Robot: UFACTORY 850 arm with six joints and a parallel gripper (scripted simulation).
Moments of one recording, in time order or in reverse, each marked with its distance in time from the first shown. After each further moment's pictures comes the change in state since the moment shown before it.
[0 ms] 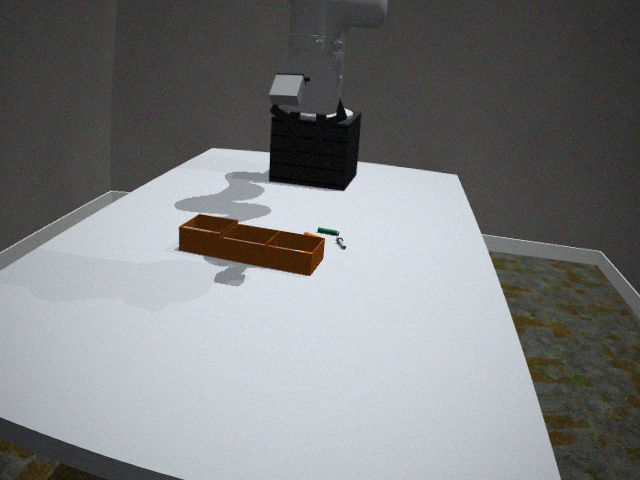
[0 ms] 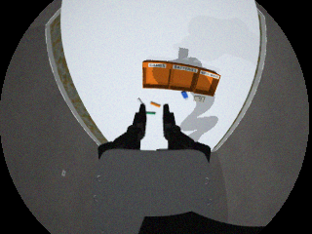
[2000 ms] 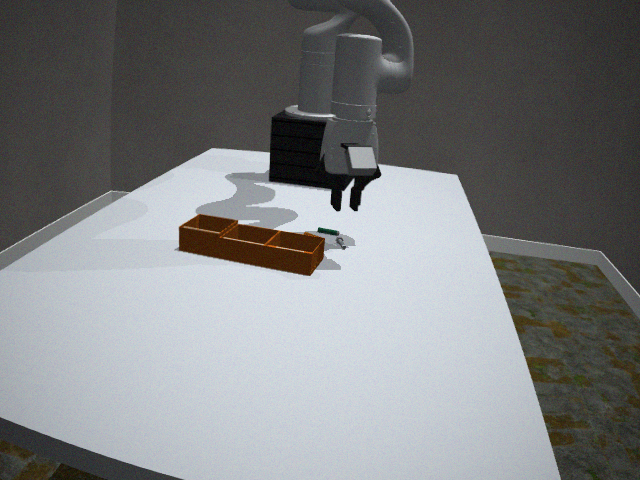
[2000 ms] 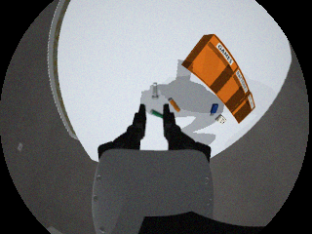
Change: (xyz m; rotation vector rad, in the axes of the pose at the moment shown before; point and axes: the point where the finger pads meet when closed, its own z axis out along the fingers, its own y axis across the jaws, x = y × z) arm -0.108 -0.061 0.118 0.004 -0.001 -0.463
